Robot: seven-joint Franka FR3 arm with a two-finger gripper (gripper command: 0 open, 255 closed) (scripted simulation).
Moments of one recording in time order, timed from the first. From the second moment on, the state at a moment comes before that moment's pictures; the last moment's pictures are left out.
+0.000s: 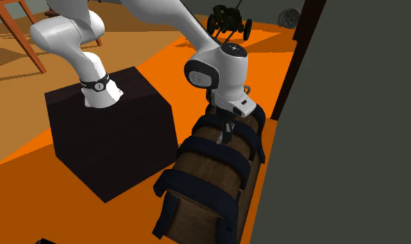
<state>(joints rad) 0.35 0.63 0.16 -1.79 -0.13 2.41 -0.39</state>
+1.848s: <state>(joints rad) 0.33 0.43 0.19 -1.75 -0.09 2.17 -0.41</state>
